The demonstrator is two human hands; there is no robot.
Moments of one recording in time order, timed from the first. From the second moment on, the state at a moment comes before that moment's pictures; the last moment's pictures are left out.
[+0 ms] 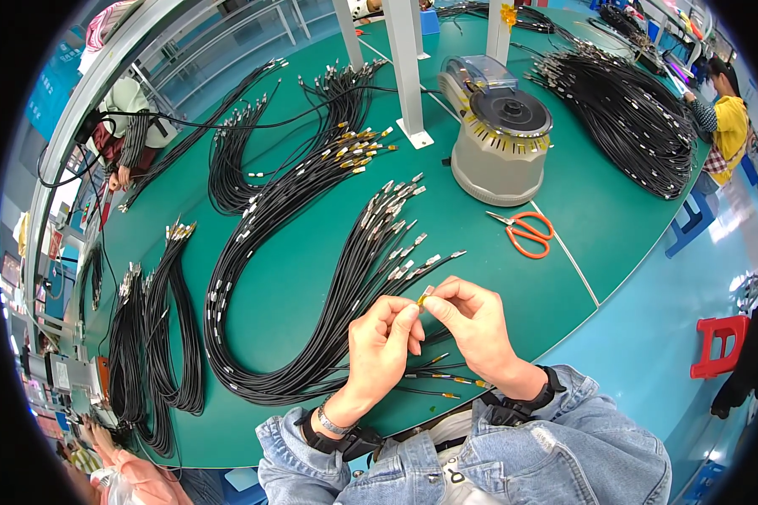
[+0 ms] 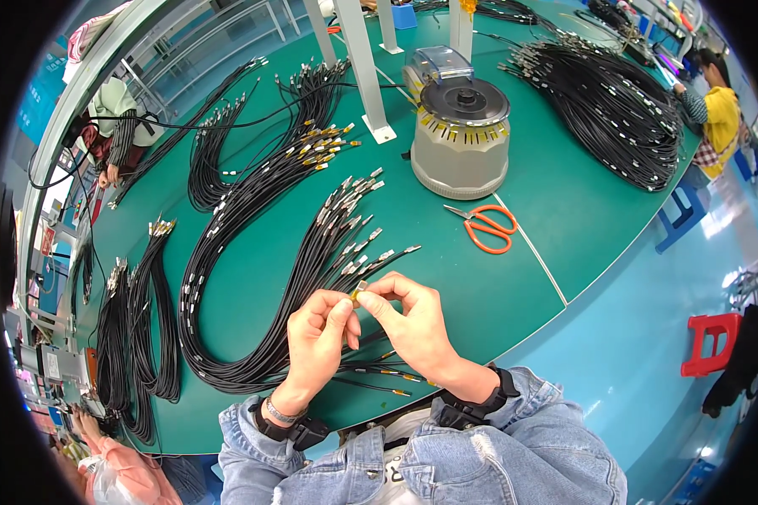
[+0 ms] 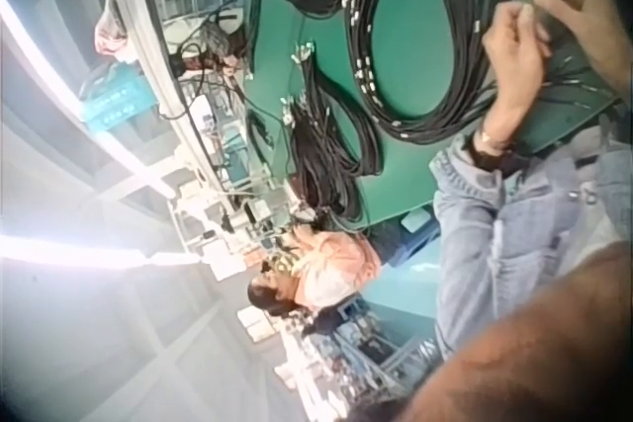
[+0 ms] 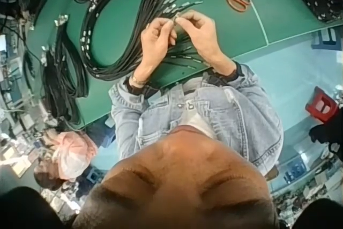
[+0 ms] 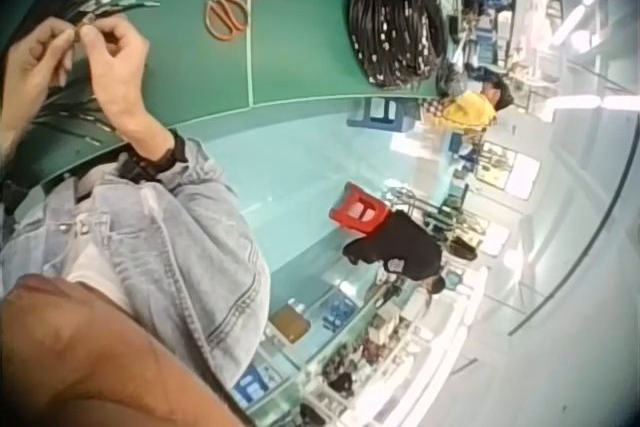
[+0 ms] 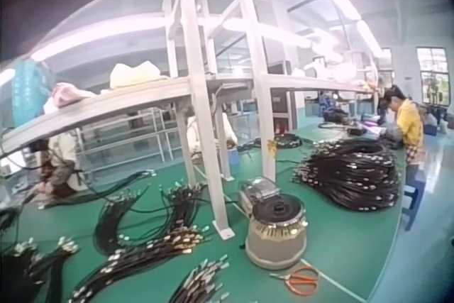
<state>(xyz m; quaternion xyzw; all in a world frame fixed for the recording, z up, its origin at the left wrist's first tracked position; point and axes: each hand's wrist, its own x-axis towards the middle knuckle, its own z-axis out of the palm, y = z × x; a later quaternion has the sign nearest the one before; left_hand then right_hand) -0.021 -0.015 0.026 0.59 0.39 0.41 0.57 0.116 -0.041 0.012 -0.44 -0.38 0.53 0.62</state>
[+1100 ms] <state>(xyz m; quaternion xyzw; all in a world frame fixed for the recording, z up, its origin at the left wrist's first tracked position) -0.027 -0.005 0.034 0.53 0.37 0.32 0.69 0.121 -0.033 0.002 -0.29 -0.33 0.62 0.65</state>
